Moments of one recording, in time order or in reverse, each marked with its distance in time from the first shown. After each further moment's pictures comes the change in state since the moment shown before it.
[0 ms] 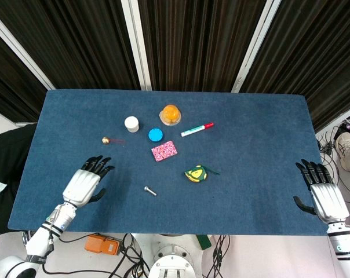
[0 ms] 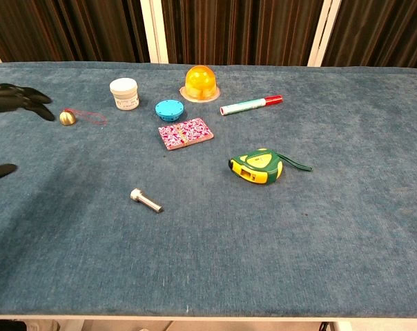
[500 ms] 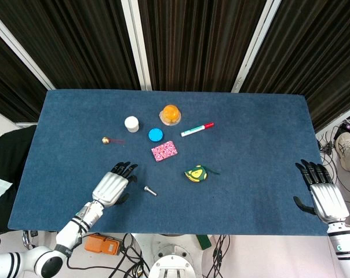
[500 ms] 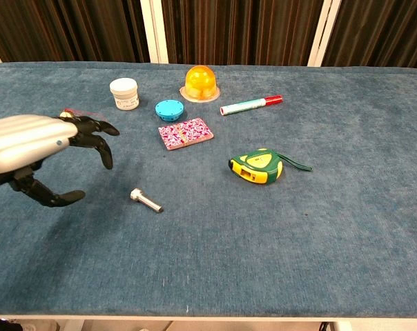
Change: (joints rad) left arm -0.119 -0.168 -0.022 0.020 -0.166 -0.129 0.160; right arm 0.004 0.004 -0.002 -0.001 0.003 -0.011 0.003
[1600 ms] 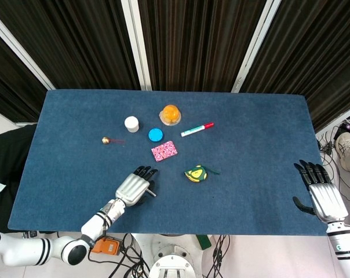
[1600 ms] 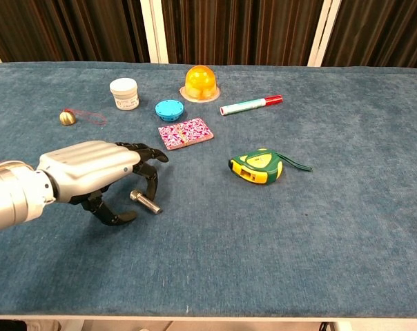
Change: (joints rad) left arm -0.149 -0.178 0.009 0.134 -0.138 -0.068 0.054; right arm 0.005 0.002 -0.005 0.002 -0.005 -0.007 -0.001
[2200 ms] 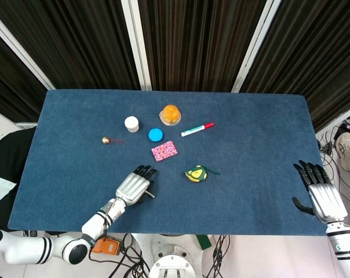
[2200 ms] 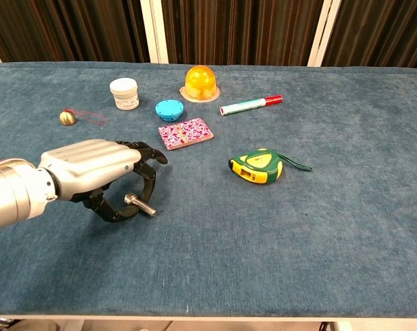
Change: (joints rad) left arm -0.023 0.003 0.010 -0.008 -0.025 0.022 -0.002; right arm 0.001 -0.001 -0.003 -0.001 -0.001 -0.004 0.000
